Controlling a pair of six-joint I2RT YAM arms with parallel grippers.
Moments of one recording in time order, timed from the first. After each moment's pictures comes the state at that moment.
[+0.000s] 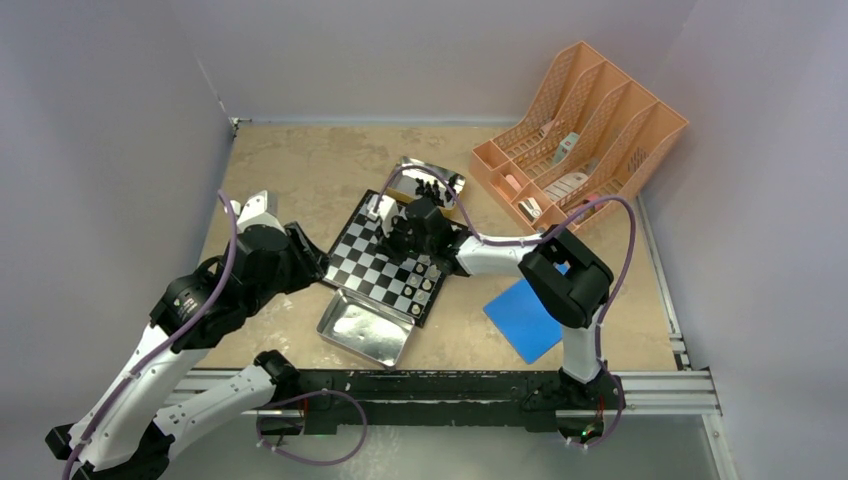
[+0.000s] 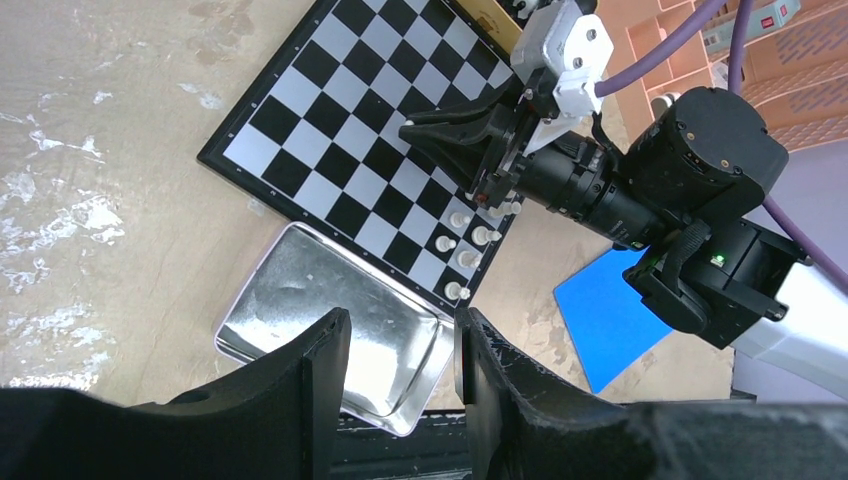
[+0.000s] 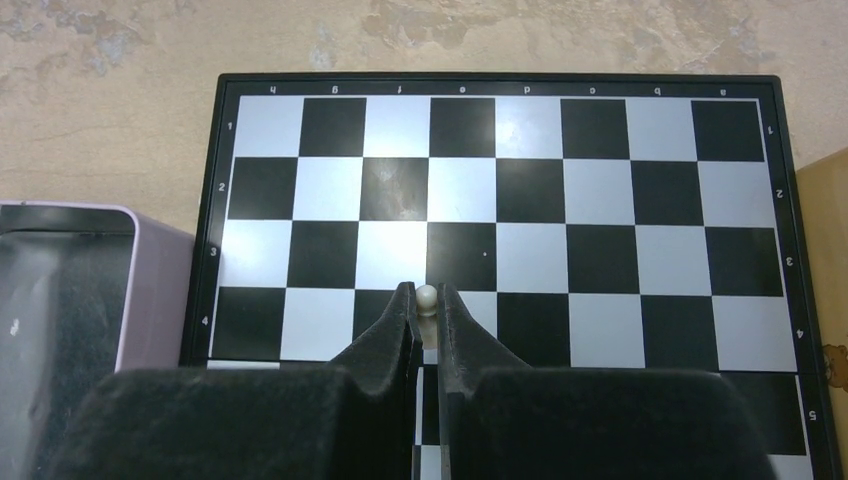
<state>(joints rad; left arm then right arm) -0.70 0.75 1.17 -1.09 -0.37 -0.89 0.84 1.94 1.15 0.32 -0.30 -0.12</state>
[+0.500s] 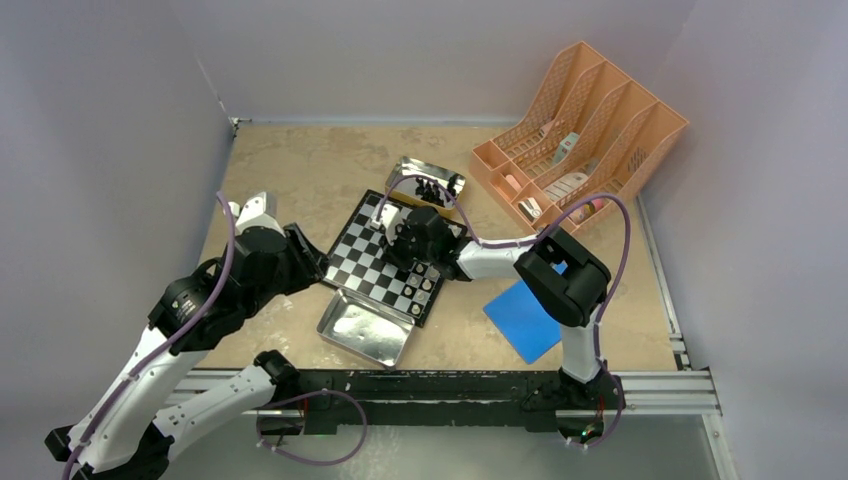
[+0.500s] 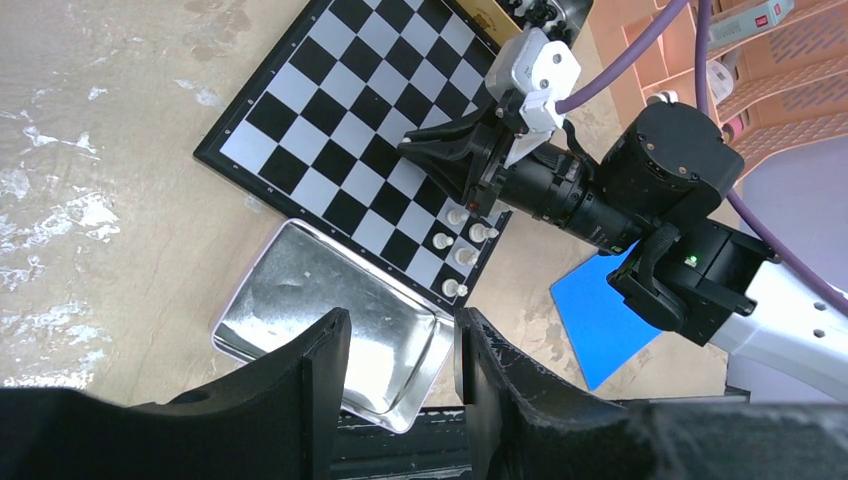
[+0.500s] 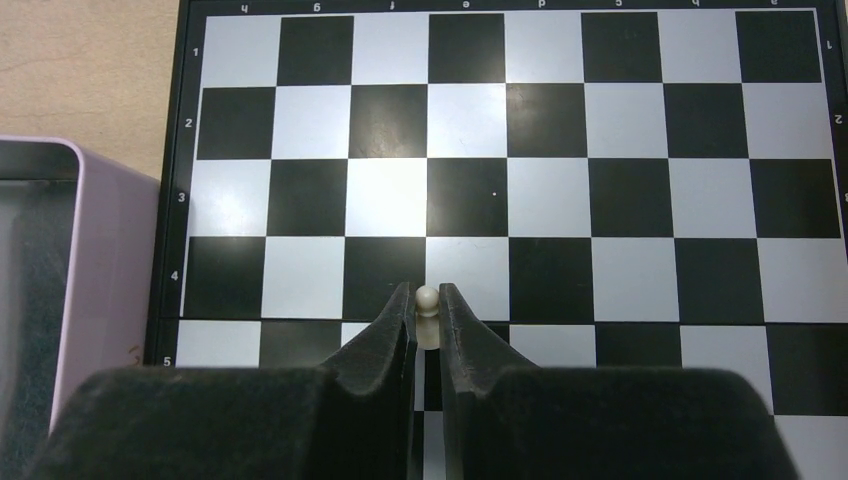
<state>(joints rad) -0.70 0.74 1.17 -1.09 -0.37 -0.90 0.84 1.96 1.10 0.33 -0.29 -0.13</state>
